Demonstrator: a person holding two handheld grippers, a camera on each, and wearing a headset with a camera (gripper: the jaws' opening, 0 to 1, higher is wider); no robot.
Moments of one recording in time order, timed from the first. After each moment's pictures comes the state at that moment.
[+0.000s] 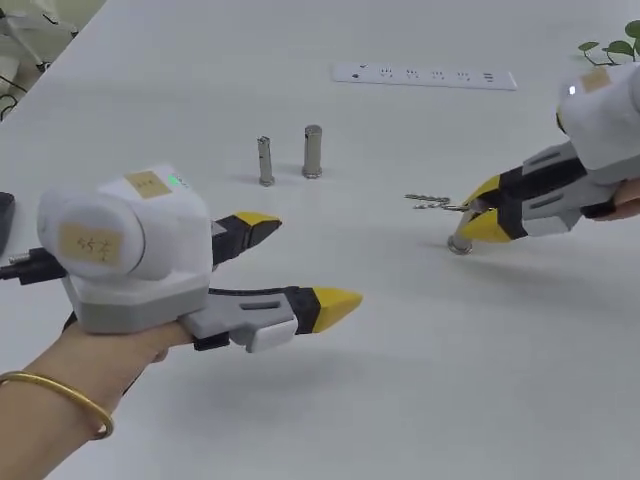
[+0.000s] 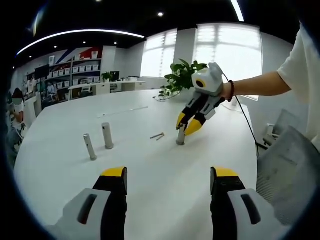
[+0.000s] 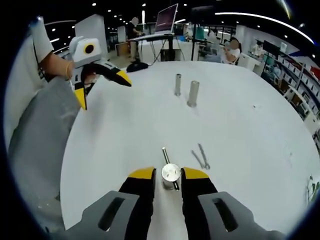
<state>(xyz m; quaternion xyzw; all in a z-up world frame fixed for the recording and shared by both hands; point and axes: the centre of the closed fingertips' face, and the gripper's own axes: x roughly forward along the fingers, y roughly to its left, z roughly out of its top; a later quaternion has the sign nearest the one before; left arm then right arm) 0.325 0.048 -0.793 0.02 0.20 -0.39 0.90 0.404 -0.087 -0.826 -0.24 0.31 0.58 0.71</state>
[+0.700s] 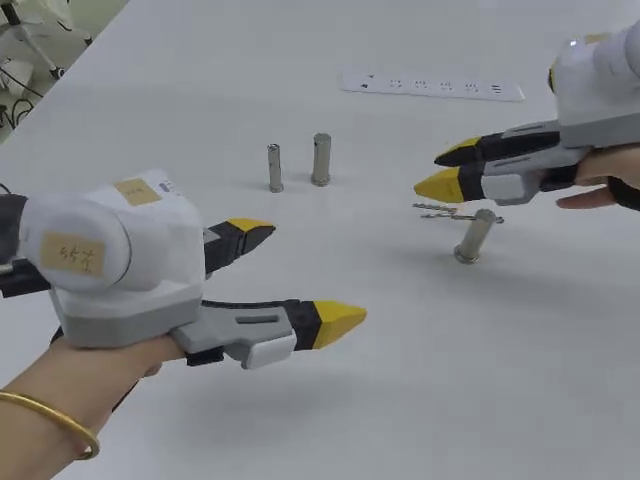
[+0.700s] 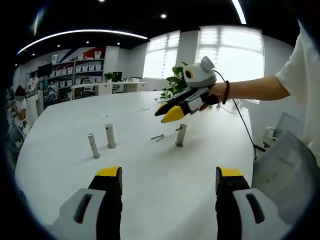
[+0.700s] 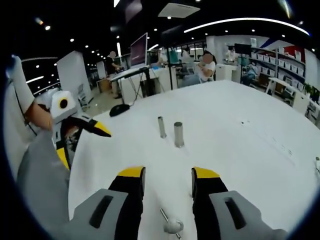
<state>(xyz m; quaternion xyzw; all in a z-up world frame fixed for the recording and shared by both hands) 0.314 0.056 -0.782 0.01 0.20 -0.38 0.90 0.434 -0.025 -0.776 -0.11 0.26 0.54 0.79</state>
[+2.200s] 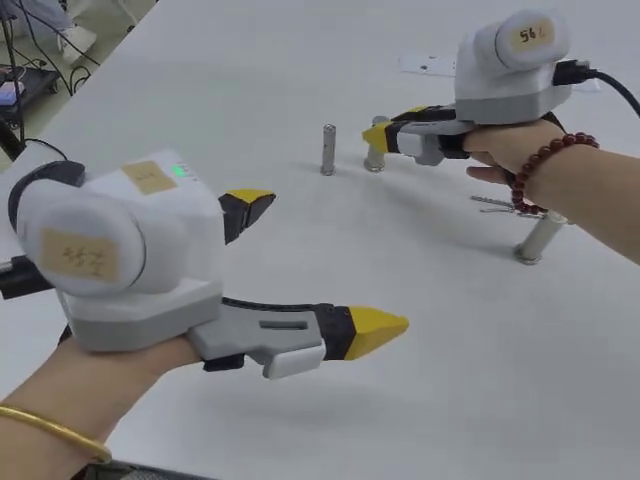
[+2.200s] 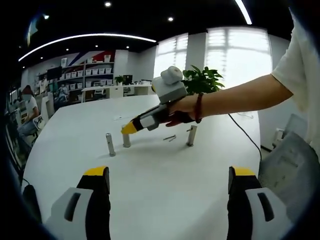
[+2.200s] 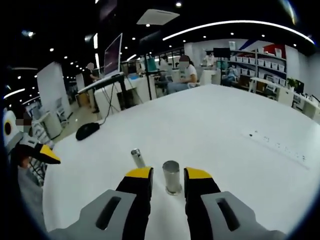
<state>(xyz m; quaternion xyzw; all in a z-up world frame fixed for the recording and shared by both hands) 0.308 0.084 -0.777 0.01 0.19 -0.33 0.92 0.507 0.080 -0.814 -0.07 0.24 0.46 0.85</state>
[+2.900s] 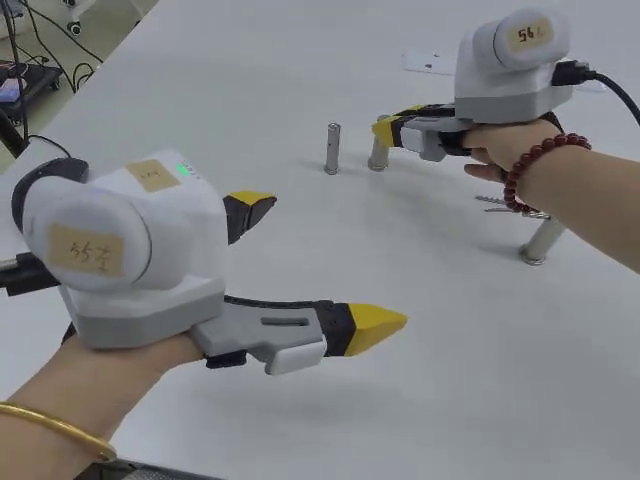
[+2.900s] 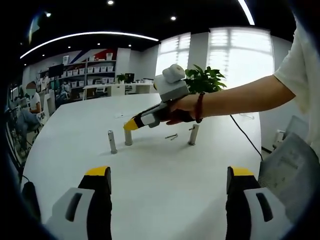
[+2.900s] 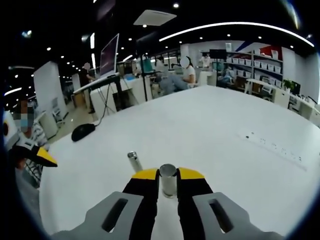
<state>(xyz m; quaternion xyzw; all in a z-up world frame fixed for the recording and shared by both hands) 0.309 0.088 -0.781 0.00 0.20 -0.33 0.92 0.509 0.081 -0.812 -0.08 0.24 0.44 0.86</state>
